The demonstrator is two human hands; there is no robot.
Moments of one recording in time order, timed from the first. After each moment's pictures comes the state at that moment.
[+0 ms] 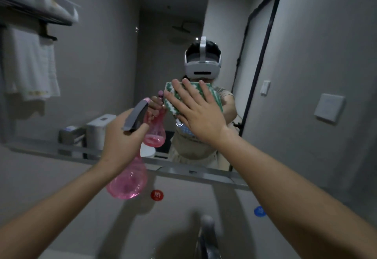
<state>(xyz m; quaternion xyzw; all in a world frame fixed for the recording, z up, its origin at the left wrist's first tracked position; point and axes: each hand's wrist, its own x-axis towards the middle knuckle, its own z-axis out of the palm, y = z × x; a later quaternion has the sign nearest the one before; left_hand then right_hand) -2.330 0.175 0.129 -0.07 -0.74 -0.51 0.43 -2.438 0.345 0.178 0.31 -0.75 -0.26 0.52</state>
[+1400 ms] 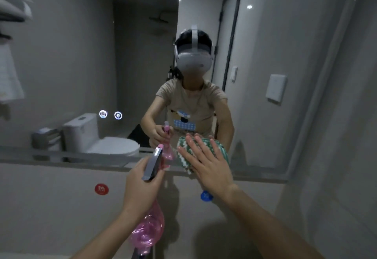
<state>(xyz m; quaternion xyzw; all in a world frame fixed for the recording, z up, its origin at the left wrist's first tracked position) -2.320 0.385 0.055 -0.06 -0.74 -0.59 0.32 -2.432 0.566 0.029 0.28 -0.81 -0.18 0.48</state>
